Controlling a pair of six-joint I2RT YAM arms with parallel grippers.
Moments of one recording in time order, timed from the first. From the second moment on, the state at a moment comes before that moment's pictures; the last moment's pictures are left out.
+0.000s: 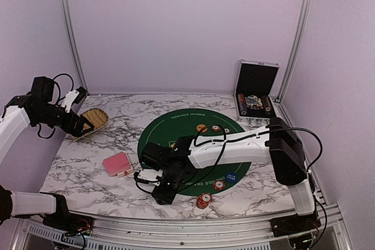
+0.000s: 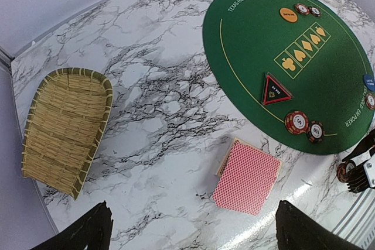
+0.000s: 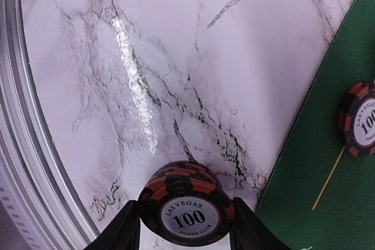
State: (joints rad) left arm 0.04 1.09 1.05 -0.88 0.43 0.43; right arm 1.26 2.20 1.72 -0.82 -0.15 0.00
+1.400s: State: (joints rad) left arm 0.04 1.09 1.05 -0.88 0.43 0.43; right arm 1.23 2.13 1.73 -0.81 -0.15 0.03
